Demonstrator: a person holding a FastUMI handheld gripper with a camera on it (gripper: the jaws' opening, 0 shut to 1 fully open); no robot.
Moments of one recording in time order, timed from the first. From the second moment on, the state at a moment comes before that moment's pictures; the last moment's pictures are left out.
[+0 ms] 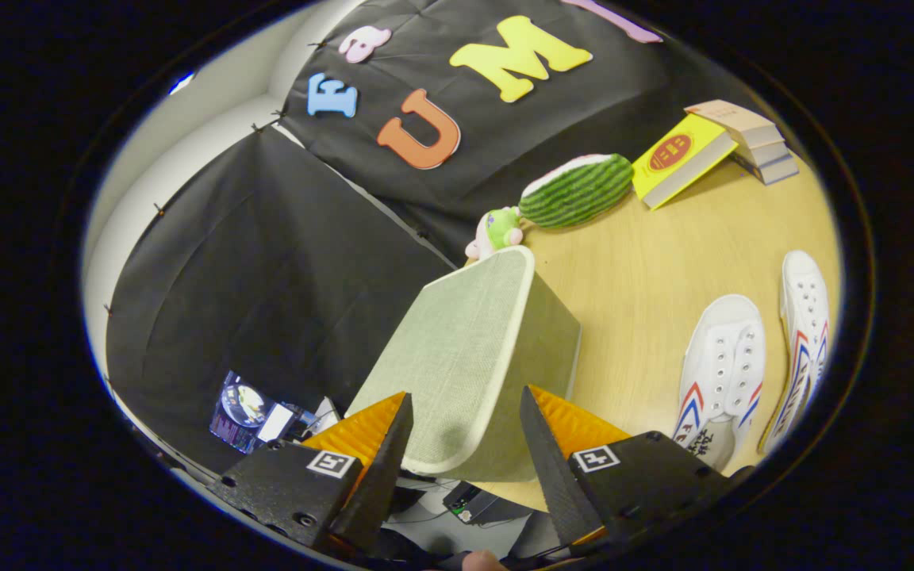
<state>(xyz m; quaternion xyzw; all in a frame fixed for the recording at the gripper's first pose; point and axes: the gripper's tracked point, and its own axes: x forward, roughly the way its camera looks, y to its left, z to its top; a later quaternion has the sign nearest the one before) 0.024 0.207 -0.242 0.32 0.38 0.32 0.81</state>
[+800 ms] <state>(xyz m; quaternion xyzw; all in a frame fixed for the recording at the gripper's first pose) 0.026 0.237 -0.233 0.38 0.40 0.35 0.76</state>
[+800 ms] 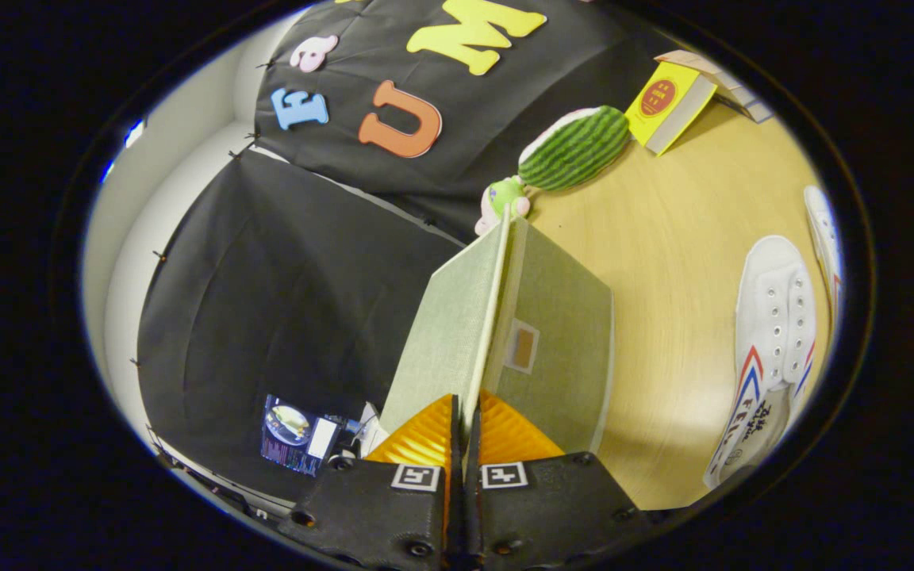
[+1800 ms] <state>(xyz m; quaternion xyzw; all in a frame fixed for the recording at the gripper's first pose) -0.010 0.438 -0.086 0.12 0.31 0.46 0.83</state>
